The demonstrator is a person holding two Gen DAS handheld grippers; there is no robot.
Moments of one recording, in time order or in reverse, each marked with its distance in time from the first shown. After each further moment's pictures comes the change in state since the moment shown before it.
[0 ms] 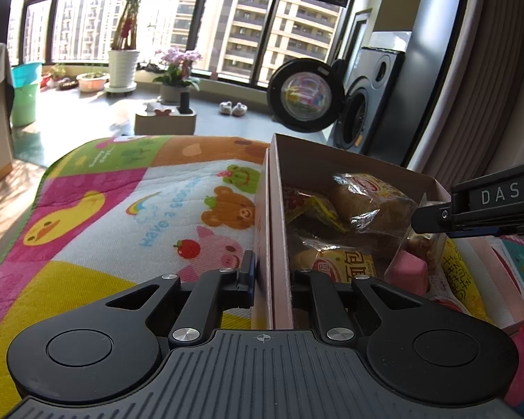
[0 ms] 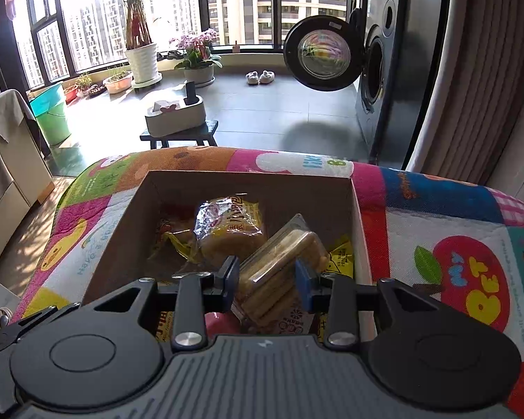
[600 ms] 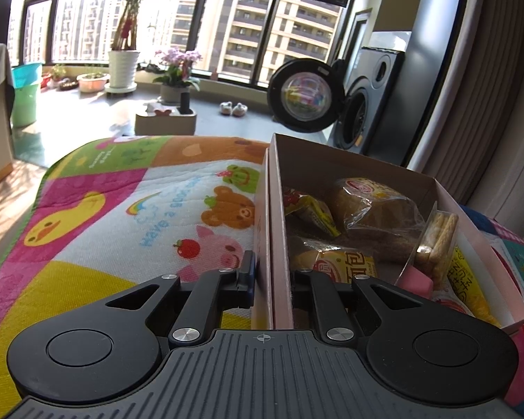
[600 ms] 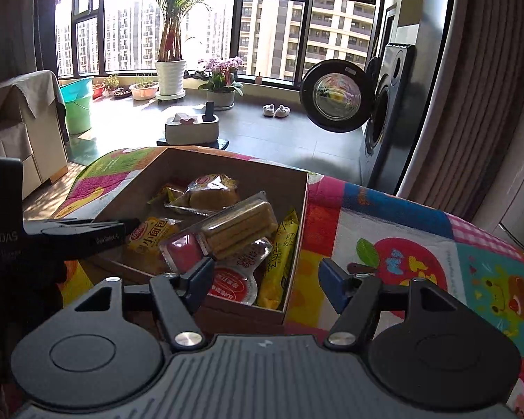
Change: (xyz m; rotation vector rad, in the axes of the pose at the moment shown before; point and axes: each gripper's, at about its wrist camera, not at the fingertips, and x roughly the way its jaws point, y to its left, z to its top) left arm -0.002 -0.001 0.002 0.003 0.002 0.003; right arm -0.091 -0.036 -0.076 -0.187 -0.144 0.014
